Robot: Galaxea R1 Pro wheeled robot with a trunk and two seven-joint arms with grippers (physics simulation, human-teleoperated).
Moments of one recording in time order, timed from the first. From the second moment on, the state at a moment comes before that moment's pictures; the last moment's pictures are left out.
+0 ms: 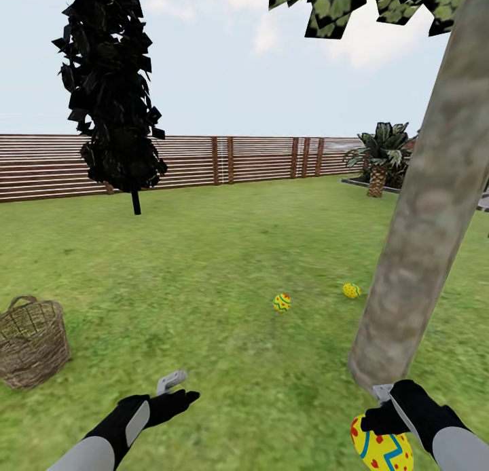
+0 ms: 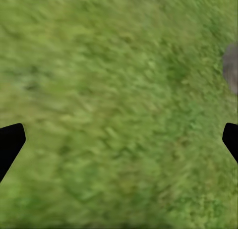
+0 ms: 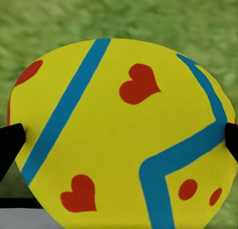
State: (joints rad) left arm -0.60 0.00 0.23 -0.31 0.12 0.37 -0.29; right arm -0.62 -0.26 0.00 -0.39 0.19 0.69 0.33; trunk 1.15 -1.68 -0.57
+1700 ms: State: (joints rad) left arm -0.60 0.01 0.23 -0.40 0.12 0.37 -0.28; right arm -0.62 -0.27 0.00 -0.39 0.19 0.69 0.33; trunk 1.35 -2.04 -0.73
